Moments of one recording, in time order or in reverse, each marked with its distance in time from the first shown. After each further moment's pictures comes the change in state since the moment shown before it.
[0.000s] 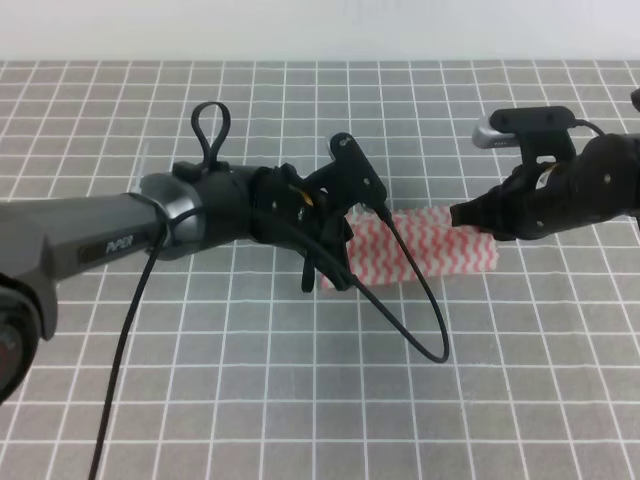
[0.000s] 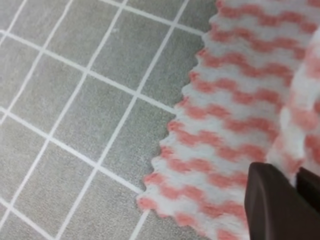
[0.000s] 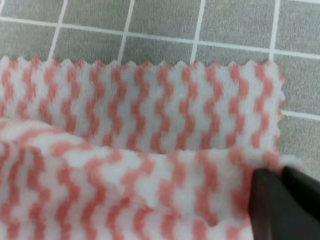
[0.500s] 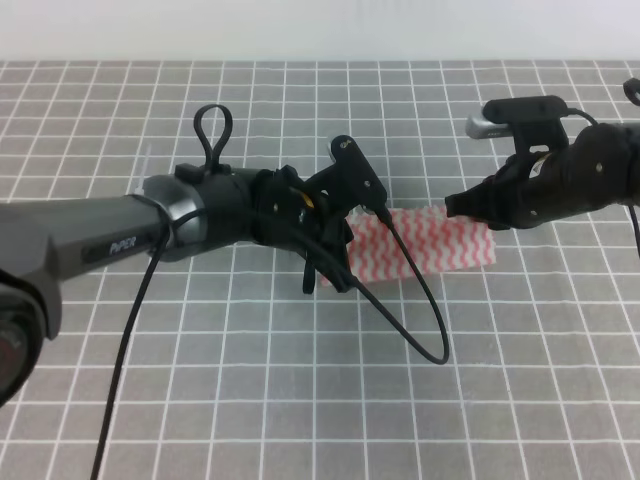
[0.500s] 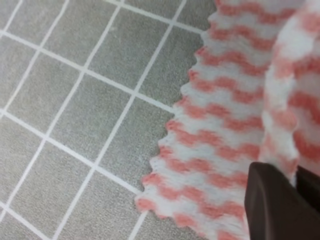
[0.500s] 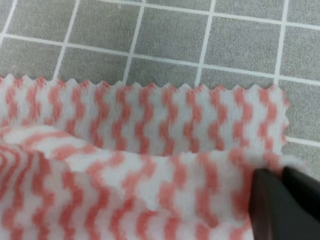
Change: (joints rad) left arm 0.006 0.004 0.000 0.001 -0.007 0.000; right arm 0.000 0.025 -0.047 0.000 0.002 -0.018
